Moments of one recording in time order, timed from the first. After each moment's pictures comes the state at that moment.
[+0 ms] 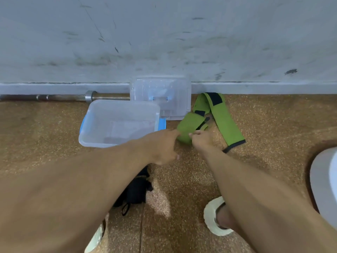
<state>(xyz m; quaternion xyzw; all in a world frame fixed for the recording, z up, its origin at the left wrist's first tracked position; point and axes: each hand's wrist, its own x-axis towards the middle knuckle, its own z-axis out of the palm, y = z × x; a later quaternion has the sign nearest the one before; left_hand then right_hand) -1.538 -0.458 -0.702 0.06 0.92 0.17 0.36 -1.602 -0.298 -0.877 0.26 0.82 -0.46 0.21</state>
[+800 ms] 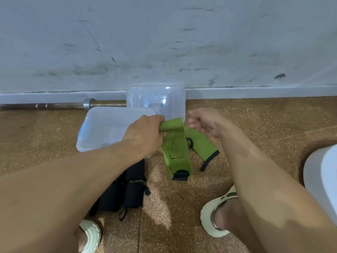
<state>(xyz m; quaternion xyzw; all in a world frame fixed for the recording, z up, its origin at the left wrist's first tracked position) -1.543 -0.468 -0.678 -0.01 0.98 0.17 0.14 -1.644 -0.269 -0.749 0.16 0.74 -0.57 0.31</state>
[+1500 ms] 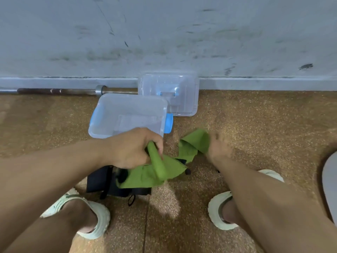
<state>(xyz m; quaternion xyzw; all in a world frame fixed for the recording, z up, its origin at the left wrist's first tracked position) -1.492 -0.515 -0.658 0.06 0.89 0.31 0.34 -1.564 -0.255 -0.906 0.01 0.97 -0.10 0.23</state>
